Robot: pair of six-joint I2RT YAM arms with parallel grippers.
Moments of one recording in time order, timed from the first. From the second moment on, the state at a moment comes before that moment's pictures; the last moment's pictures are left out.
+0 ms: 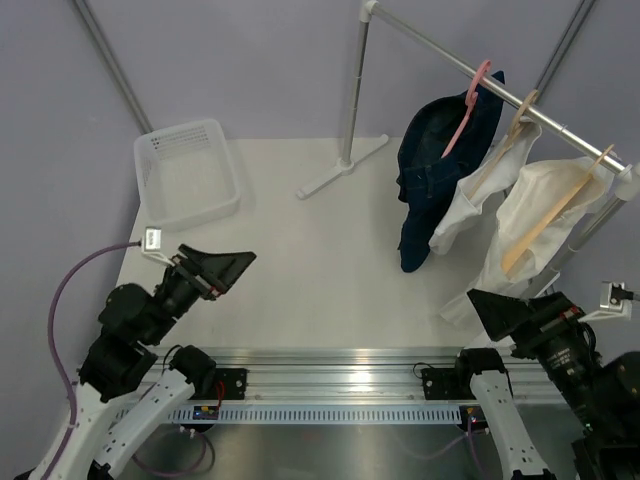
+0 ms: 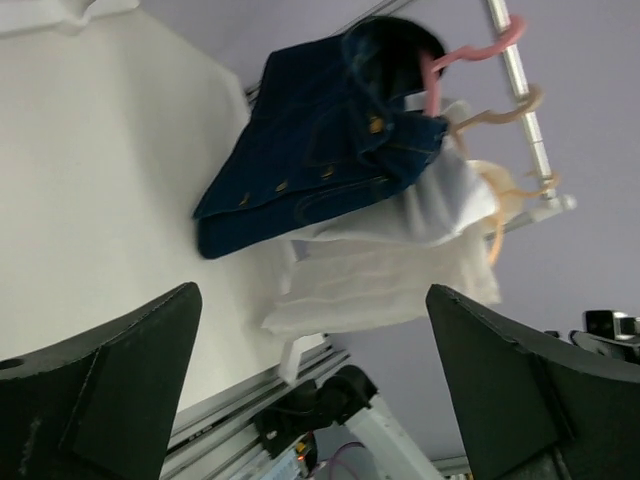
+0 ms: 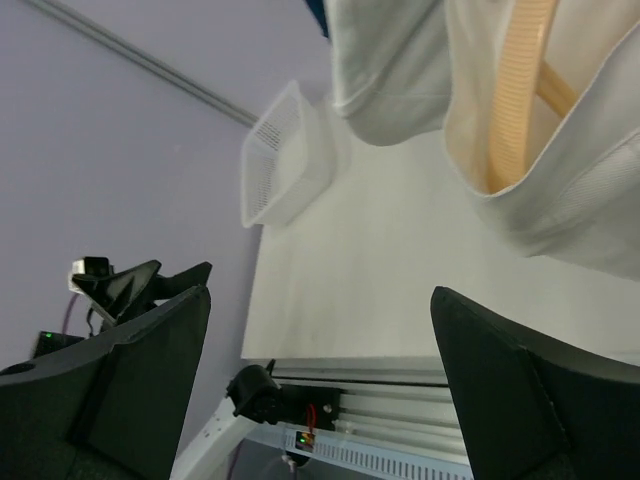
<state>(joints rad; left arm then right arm) -0.56 0.25 0.78 -0.47 0.05 -1.04 0.04 0.39 1.57 -1.25 -0.29 0.85</state>
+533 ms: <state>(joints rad) -0.69 1.01 1.48 -0.77 -0.03 -0.80 0.04 0.66 1.29 -1.36 -0.51 0.66</state>
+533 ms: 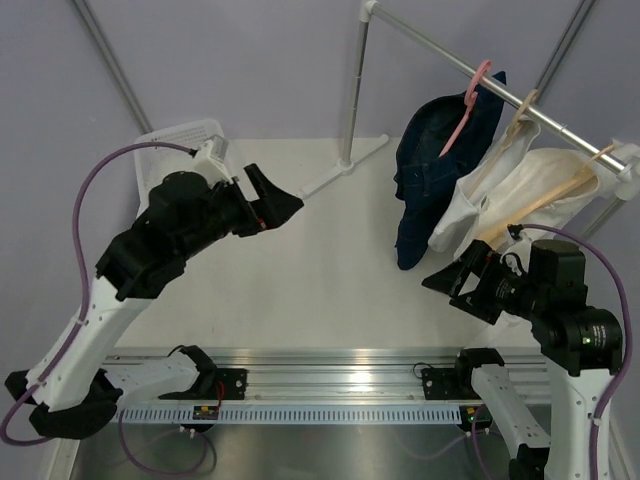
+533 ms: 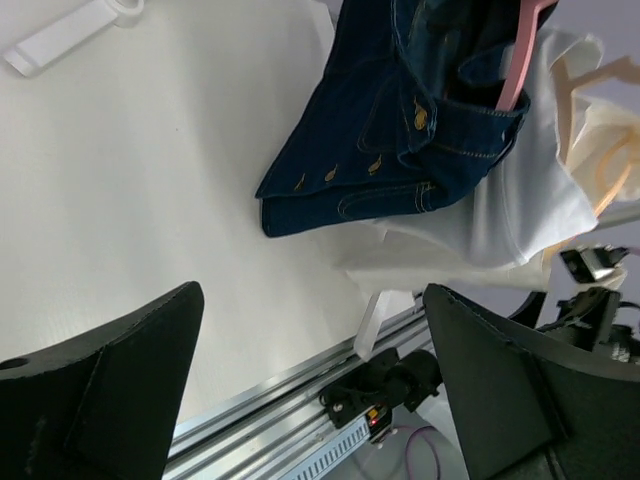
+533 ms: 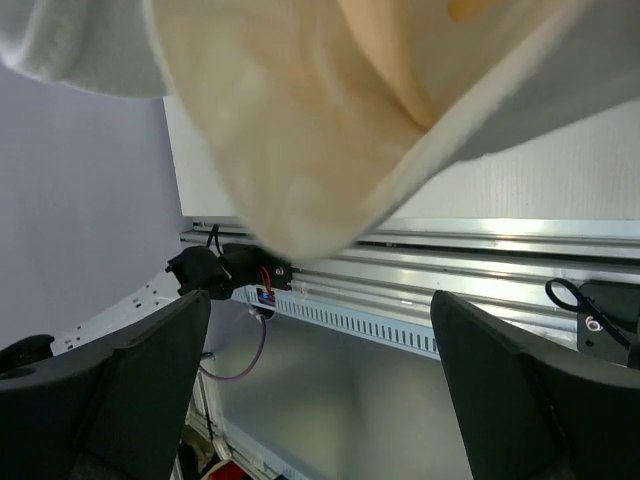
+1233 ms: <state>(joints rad) -0.92 1.80 2.15 -0.54 -0.16 -0.42 0.04 0.64 1.71 -1.37 -0.47 0.55</state>
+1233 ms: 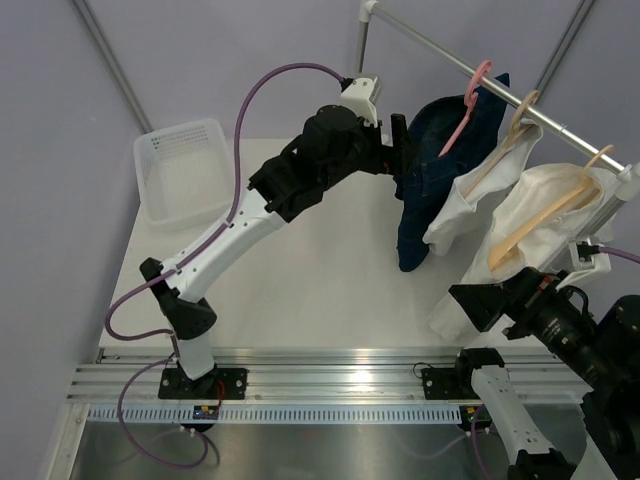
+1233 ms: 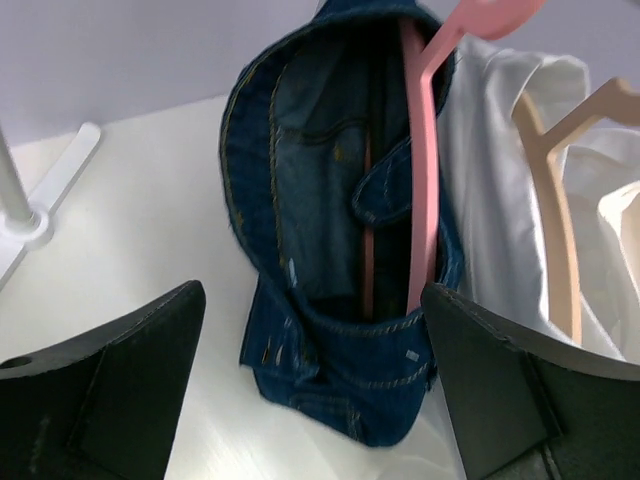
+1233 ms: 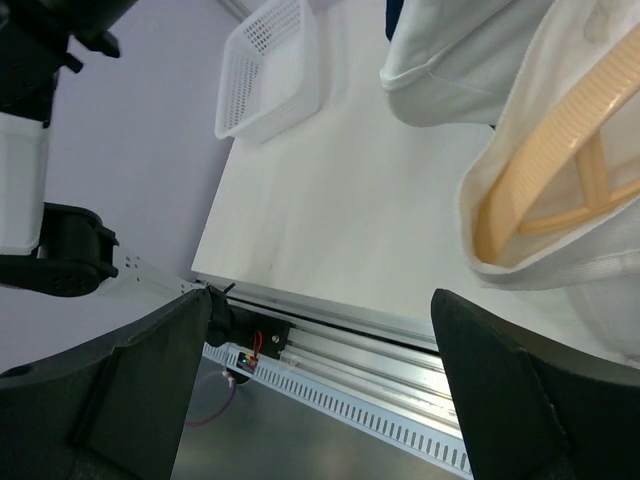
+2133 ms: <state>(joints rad) -0.90 2.14 2.38 -0.29 0.17 -0.35 0.04 0.61 1.95 -1.37 -0.44 0.55</state>
